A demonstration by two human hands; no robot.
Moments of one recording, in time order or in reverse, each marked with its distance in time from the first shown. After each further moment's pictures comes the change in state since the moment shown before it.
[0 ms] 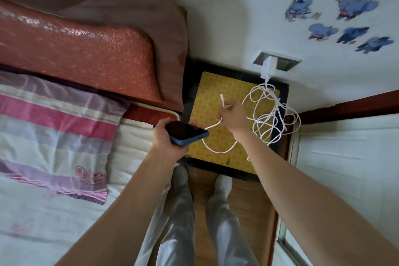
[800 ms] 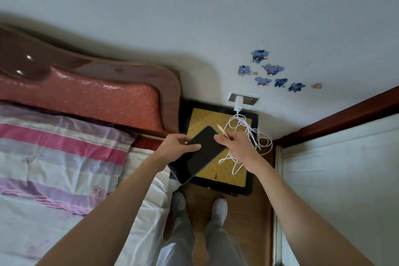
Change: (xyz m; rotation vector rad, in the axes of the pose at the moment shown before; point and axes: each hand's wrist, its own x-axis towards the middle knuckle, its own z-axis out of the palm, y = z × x) left_hand -0.119 -0.003 0.055 1.441 -0.111 0.407; right_hand -0.155 -0.076 -0.113 0.004 -0.263 -0.192
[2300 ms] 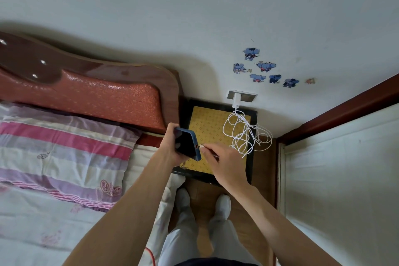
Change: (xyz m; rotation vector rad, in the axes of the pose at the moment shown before) left_hand -0.021 0.019 0.033 -1.029 0.140 -0.452; right_hand -0.083 -0.002 0.041 -0.388 0.340 -0.608
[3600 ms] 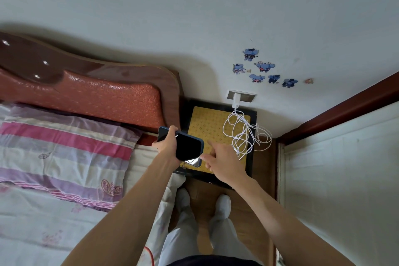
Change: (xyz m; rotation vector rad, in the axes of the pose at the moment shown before) left_hand -0.010 -0.008 0.002 0.056 0.427 0.298; right_hand 0.013 -0.010 -0.005 0.030 -0.380 0.353
